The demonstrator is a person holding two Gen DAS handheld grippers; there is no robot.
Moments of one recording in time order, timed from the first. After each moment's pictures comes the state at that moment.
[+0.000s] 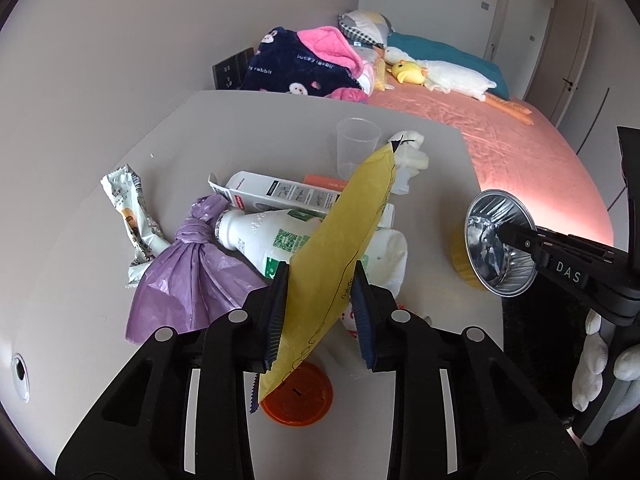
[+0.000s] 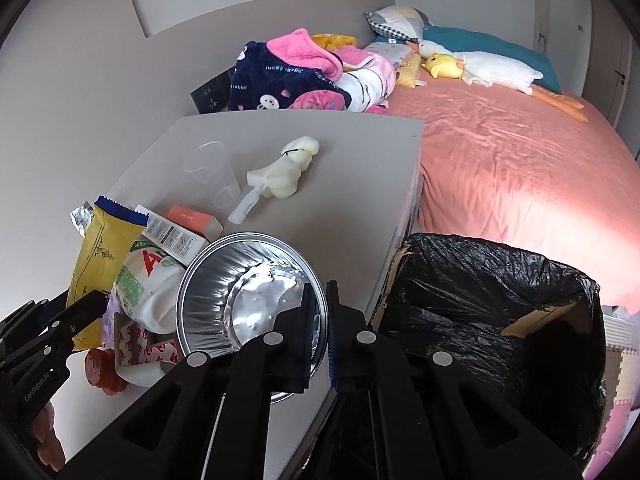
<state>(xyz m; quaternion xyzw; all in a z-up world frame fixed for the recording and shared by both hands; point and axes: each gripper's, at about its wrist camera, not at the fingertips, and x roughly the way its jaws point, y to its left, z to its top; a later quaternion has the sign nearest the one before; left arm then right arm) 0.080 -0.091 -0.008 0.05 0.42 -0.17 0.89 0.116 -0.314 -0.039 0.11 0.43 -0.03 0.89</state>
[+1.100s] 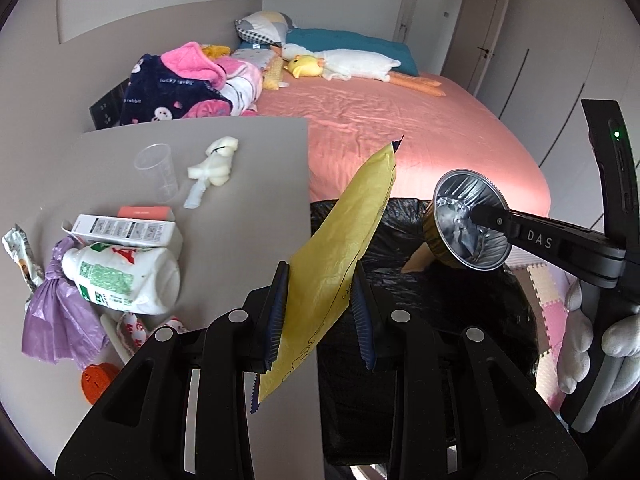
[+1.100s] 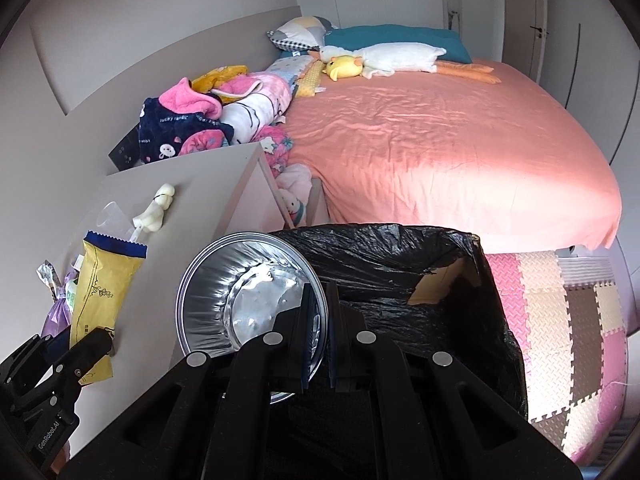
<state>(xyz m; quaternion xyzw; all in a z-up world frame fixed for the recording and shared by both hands) 0.040 -0.223 0.000 0.09 0.41 -0.31 0.85 0.028 -0.435 -0.018 0.17 0.42 -0.16 0.88</state>
